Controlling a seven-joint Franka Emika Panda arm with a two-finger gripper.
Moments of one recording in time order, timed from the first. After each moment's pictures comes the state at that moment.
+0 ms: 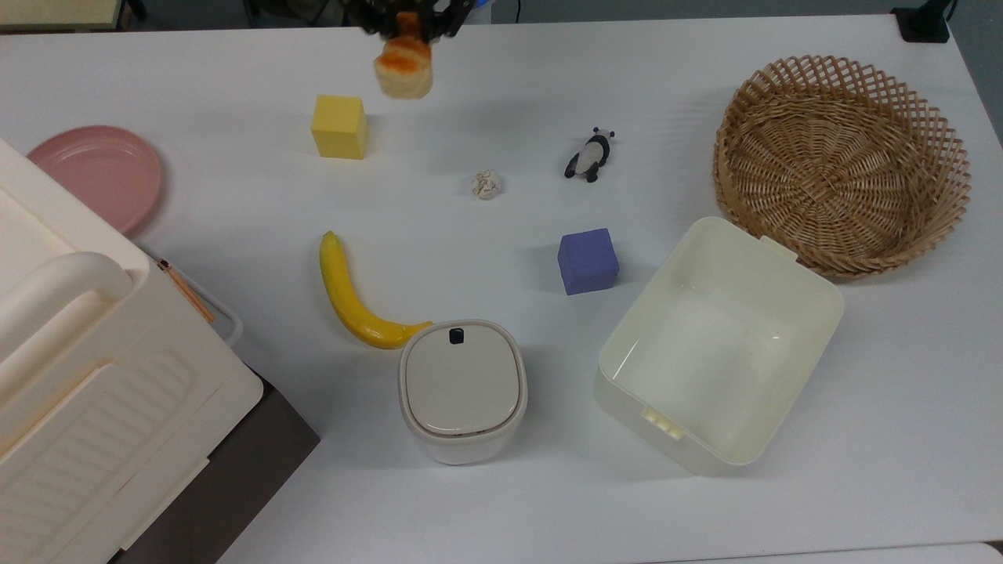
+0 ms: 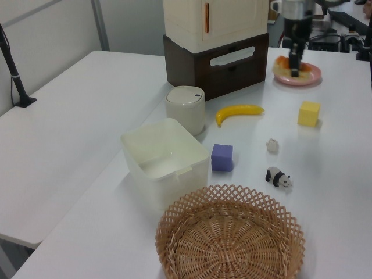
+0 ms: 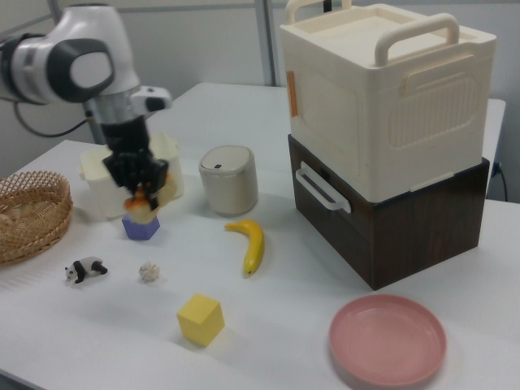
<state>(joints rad) -0.07 -0.12 0.11 -1.93 -0.05 1.74 -0.01</state>
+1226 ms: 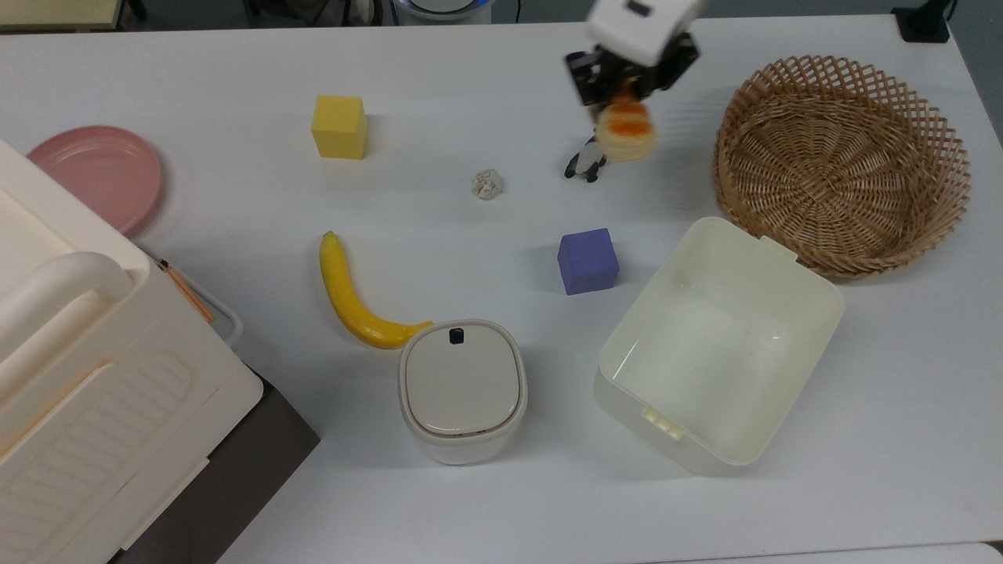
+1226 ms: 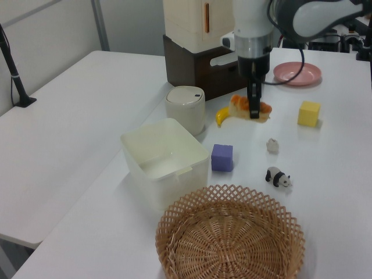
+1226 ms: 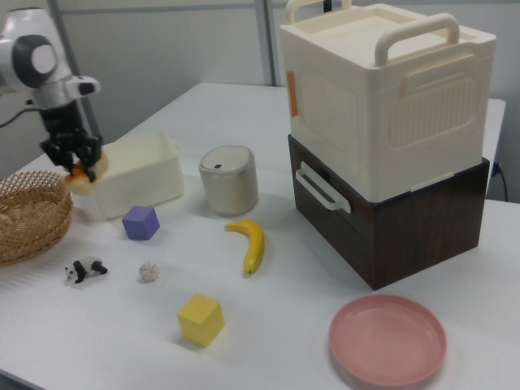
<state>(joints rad) 0.38 0.19 0.06 -1.60 -0.07 1.73 0.15</state>
